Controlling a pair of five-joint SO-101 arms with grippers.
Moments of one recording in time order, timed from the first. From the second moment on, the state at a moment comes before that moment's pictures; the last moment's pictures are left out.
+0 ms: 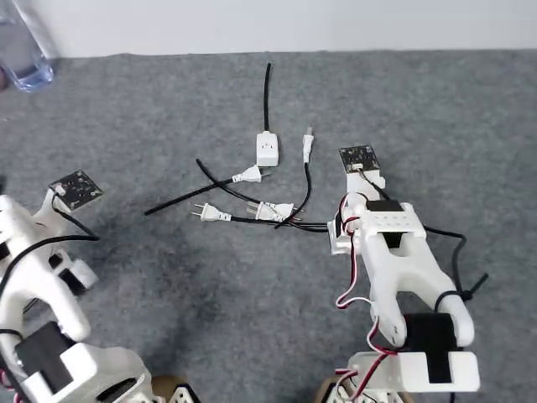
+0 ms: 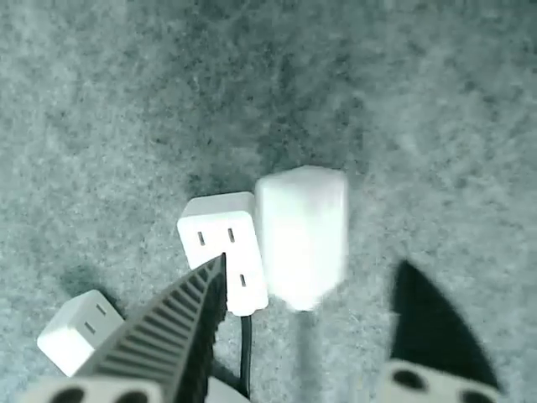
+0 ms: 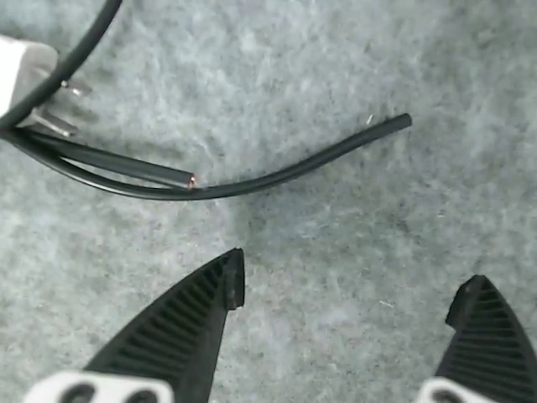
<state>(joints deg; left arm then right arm) -42.8 -2.6 23.9 77.6 -76.5 -3.9 -3.9 41.8 47.3 5.0</state>
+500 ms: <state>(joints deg) -25.4 -5.6 15.5 69.8 -54.7 -4.5 -3.9 41.8 47.3 7.0</state>
